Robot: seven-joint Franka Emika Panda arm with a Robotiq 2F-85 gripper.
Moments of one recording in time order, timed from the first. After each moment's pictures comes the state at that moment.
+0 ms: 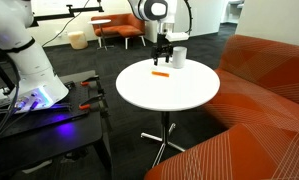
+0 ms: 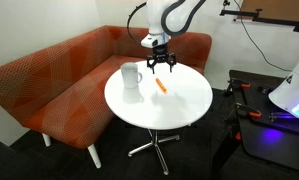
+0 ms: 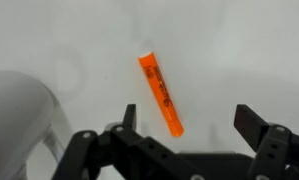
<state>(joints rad) -0.05 0.51 0.06 -1.99 -0.09 2.38 -1.82</state>
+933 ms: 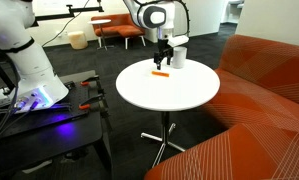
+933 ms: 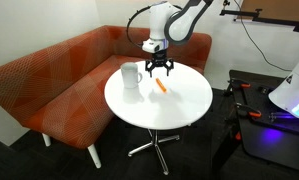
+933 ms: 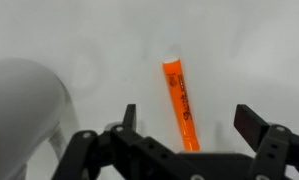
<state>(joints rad) -0.11 0.56 0.10 -2.02 -0.13 2.55 -1.91</state>
